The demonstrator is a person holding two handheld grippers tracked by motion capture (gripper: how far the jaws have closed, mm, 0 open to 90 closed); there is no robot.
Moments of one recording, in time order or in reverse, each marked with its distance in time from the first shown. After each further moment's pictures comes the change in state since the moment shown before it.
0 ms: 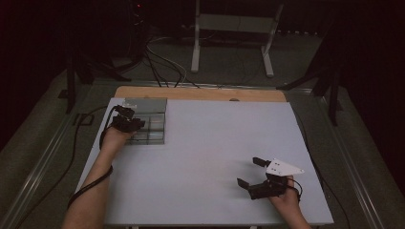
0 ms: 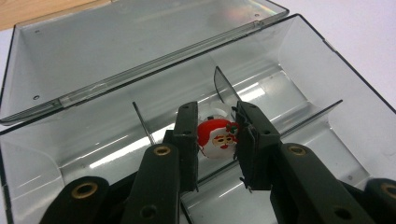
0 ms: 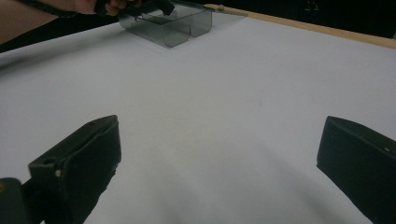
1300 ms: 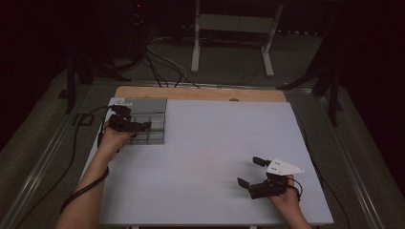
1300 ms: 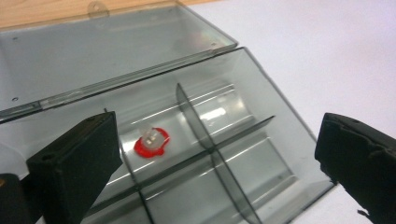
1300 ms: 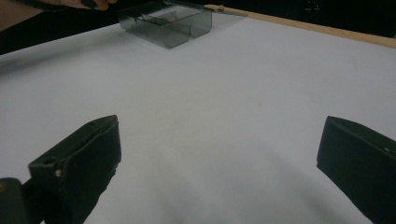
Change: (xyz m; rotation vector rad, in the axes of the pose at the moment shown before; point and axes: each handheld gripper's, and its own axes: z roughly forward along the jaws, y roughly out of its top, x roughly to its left) left arm -0.006 0.003 -0.030 -0.079 -0.126 -0.095; right arm -0.002 0.000 0.000 -0.001 0.005 0.005
